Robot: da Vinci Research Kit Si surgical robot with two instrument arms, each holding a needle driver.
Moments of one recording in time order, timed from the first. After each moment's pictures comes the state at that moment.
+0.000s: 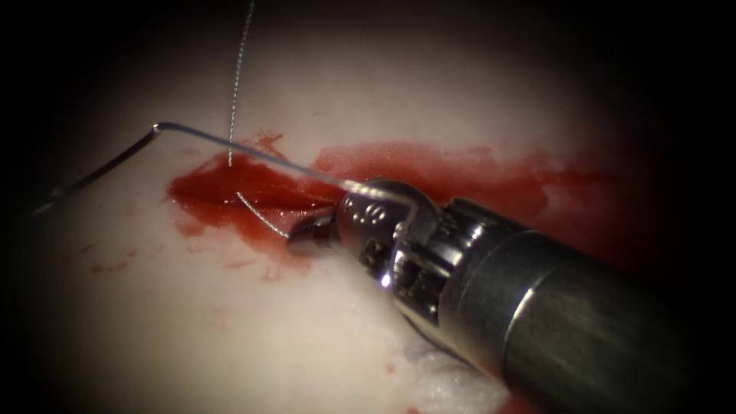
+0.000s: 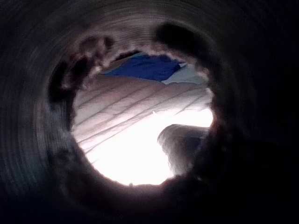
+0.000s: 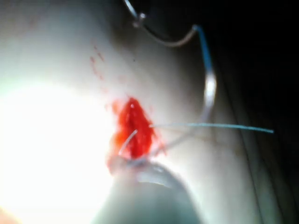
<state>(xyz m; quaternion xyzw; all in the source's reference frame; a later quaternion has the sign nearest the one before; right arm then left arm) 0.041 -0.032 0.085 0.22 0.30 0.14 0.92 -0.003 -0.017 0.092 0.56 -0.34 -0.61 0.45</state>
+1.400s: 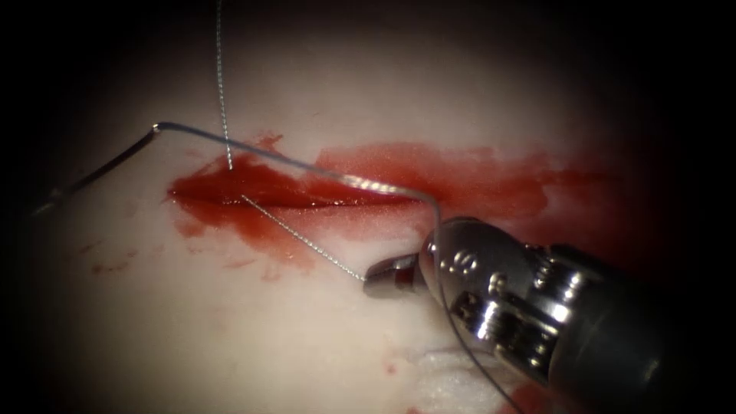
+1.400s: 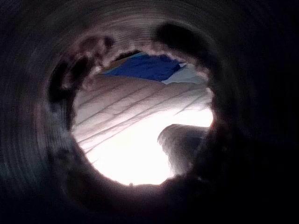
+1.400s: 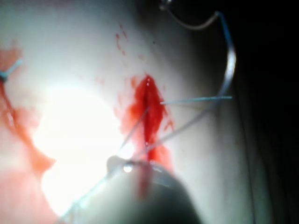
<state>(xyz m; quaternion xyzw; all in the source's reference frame) 0.034 -0.035 0.082 0.25 0.27 0.09 0.93 -0.003 -0.017 0.092 0.56 -0.34 -0.61 0.45</state>
